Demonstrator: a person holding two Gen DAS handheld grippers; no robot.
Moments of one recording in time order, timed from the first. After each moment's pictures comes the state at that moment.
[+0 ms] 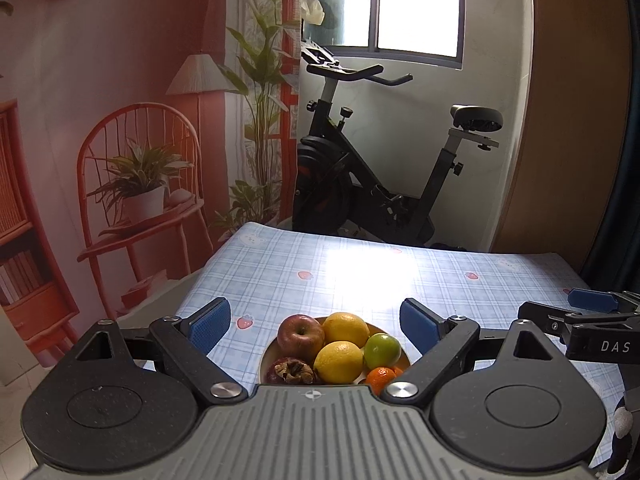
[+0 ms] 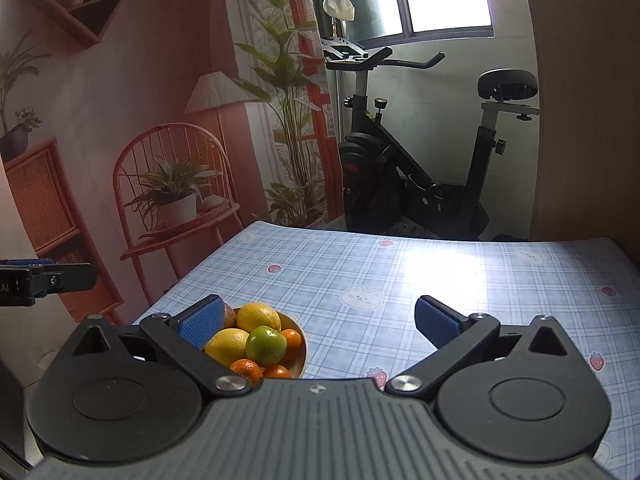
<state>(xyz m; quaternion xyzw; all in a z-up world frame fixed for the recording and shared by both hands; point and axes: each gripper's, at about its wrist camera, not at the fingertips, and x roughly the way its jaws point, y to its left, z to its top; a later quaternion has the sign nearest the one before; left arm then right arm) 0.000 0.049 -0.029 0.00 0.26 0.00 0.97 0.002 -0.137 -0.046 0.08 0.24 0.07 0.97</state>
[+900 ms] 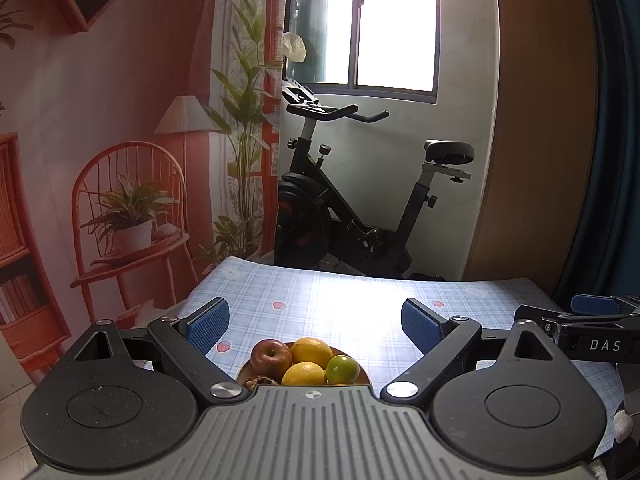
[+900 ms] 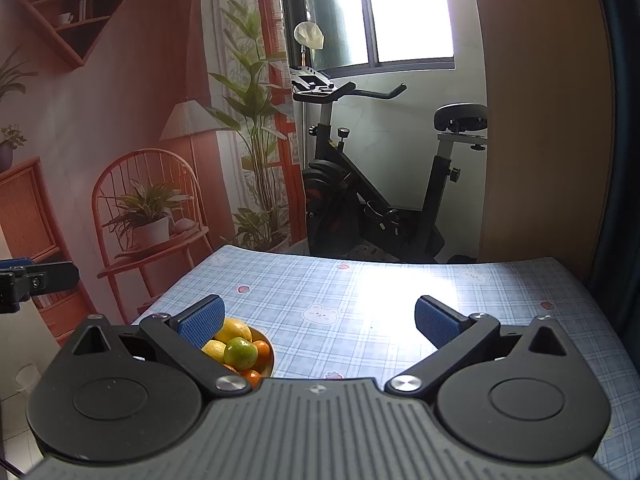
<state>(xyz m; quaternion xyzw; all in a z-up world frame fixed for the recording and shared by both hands) -0.039 0.025 -0.005 0.00 0.20 -0.02 0.98 -0.052 -0.146 -0.009 0.06 0.21 0.02 0.98</state>
